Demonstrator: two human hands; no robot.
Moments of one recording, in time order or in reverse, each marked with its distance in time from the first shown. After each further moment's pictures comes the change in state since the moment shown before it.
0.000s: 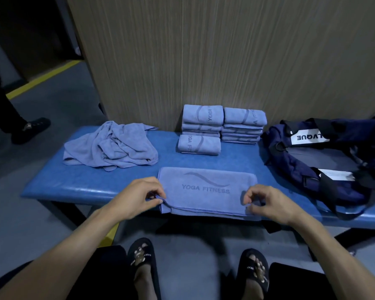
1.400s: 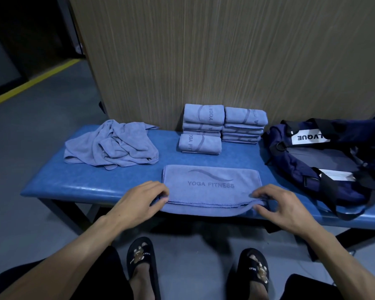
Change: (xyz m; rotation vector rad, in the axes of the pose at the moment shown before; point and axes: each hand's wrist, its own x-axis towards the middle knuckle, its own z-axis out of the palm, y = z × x) left_hand -0.010 0.001 0.024 0.250 0.148 0.126; right_hand -0.027 0.016 -0.001 -0.184 0.248 -0.164
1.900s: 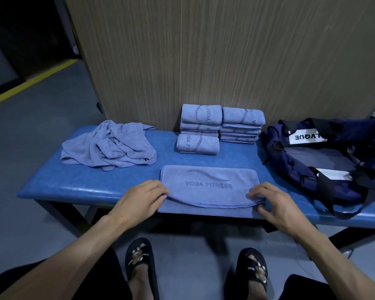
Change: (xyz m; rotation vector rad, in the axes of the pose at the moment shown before) left_hand 0.006 -0.001 0.010 0.132 0.093 0.037; right_hand 0.003 -0.001 0.009 -0.055 0.028 -0.019
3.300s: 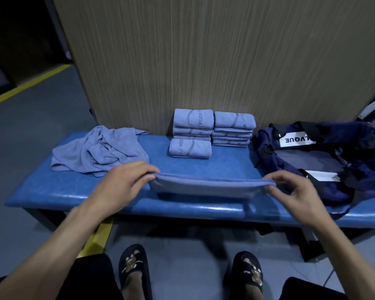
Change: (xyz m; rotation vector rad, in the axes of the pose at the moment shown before) left_hand 0.039 0.018 -0.080 -0.137 0.063 -0.045; right_hand 0.001 -0.022 -0.063 0.363 0.225 0.125
